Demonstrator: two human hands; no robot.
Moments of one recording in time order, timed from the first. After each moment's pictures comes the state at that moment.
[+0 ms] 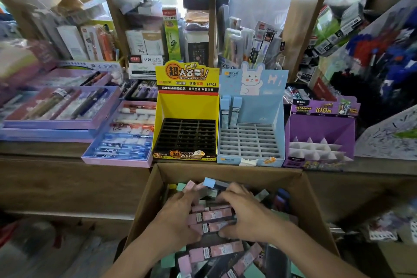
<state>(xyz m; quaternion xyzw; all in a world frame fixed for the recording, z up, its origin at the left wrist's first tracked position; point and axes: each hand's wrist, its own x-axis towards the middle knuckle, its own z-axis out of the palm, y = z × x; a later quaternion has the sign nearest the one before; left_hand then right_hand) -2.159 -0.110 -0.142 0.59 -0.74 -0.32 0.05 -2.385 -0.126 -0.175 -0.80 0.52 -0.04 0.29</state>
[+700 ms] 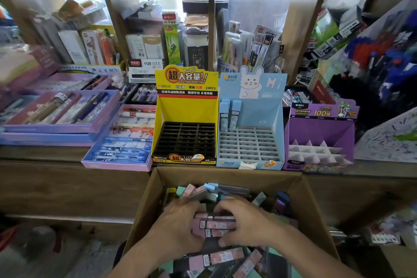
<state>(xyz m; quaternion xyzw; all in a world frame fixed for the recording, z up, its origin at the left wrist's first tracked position) -2.162 -0.111 -0.147 0.54 -0.79 -0.28 0.06 -2.385 -0.128 -0.172 -0.80 0.49 -0.04 0.34</state>
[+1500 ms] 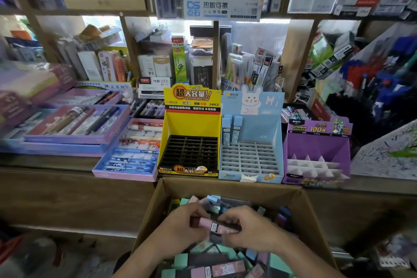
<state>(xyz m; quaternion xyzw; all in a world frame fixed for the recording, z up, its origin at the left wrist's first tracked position) -2.161 -0.114 -0.134 0.56 -0.65 -0.50 0.16 -2.387 -0.123 -0.150 -0.72 0.49 -0.14 0.47</state>
